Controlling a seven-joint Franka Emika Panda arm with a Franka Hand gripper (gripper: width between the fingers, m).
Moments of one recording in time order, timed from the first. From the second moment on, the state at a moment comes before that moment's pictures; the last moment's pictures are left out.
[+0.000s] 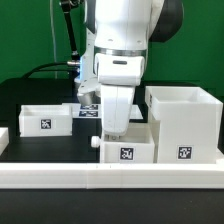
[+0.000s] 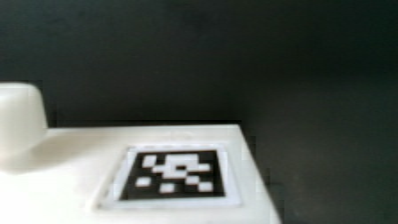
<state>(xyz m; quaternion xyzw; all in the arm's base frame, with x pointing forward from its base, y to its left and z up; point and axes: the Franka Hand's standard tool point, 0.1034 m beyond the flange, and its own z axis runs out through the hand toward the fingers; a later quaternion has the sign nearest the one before) 0.533 -0.006 0.018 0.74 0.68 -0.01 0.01</state>
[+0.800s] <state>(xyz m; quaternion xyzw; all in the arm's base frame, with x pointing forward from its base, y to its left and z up) 0.534 -0.001 0.016 0.74 0.68 0.01 0.03</state>
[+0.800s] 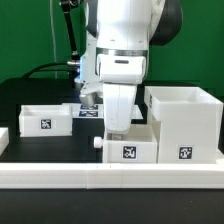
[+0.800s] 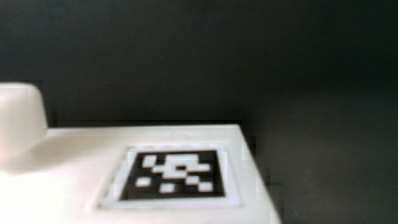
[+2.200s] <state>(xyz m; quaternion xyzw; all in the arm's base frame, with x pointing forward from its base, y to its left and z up) 0.525 0.004 0.012 0.73 0.68 -0.02 0.02</state>
